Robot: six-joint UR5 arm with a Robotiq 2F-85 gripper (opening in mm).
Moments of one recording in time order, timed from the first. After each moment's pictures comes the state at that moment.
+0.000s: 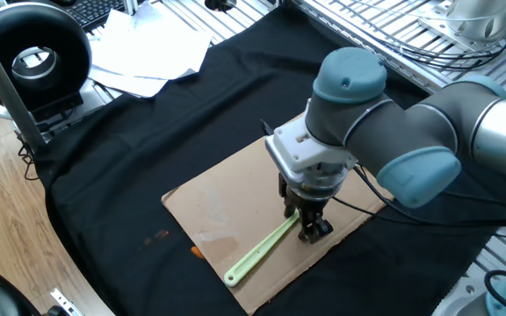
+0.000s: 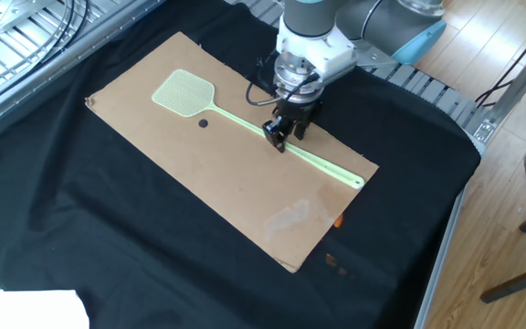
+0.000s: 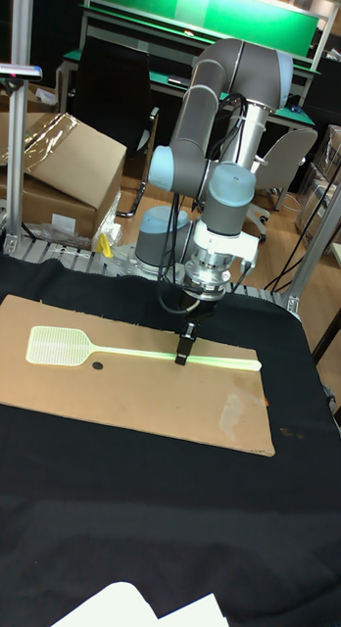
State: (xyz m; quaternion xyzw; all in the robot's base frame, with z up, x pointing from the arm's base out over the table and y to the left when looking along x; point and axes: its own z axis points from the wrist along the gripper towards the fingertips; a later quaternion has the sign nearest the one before) arm 0.351 0.086 0.000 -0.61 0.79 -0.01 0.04
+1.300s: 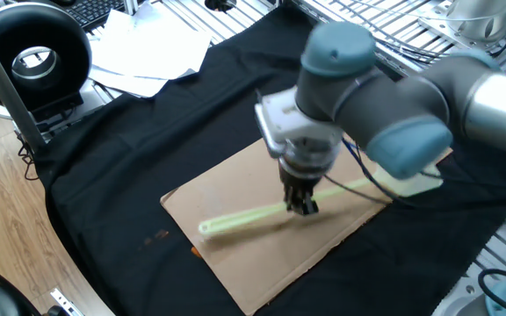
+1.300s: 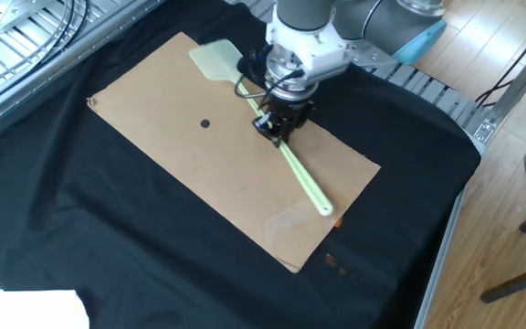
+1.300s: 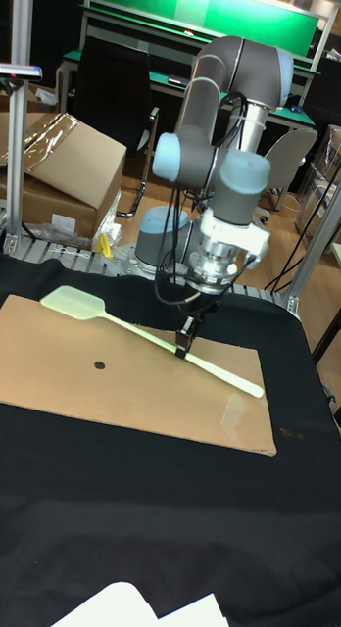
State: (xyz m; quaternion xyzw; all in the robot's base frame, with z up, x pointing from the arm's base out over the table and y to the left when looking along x) arm 0.396 0.066 0.052 -0.53 0.85 -0.04 0.02
